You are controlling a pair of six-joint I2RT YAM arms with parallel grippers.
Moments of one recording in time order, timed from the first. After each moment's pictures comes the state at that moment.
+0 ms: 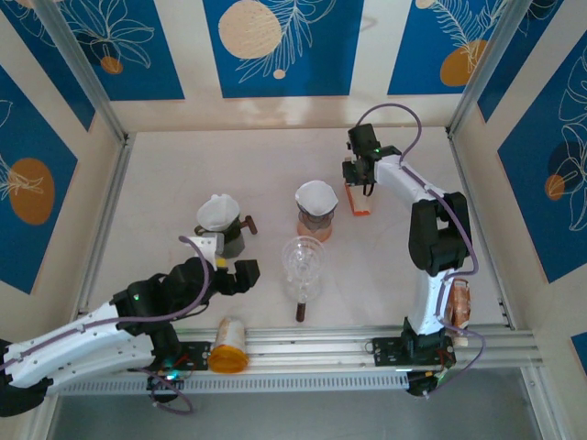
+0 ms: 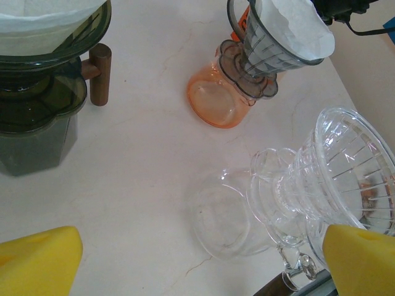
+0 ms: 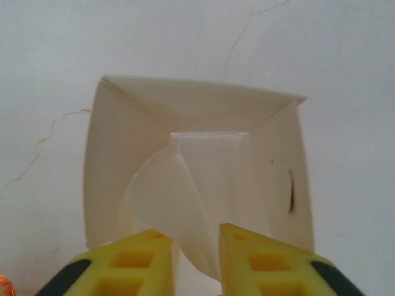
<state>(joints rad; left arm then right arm) -1.09 0.62 0.62 -0.58 -0.37 -0.85 0.27 1.94 1.55 -0.66 0.15 0.13</state>
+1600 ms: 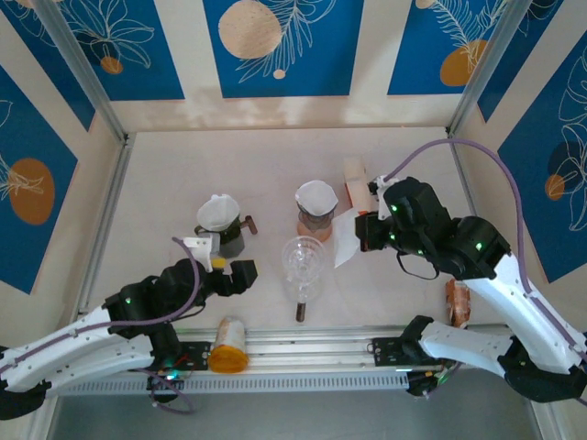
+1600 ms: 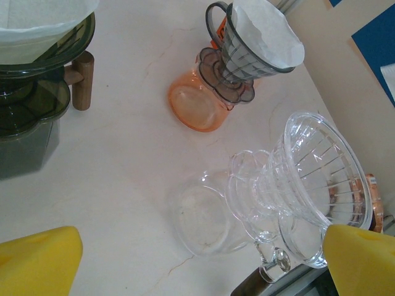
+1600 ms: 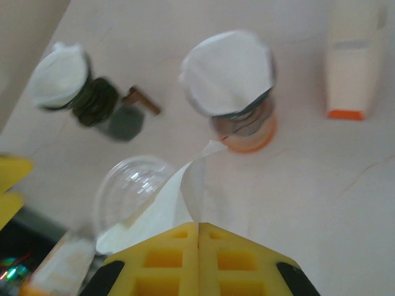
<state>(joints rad) -1.08 0.57 0.62 -0.57 -0.33 -0.84 0.81 1.00 1.45 -1.22 0.10 0.53</state>
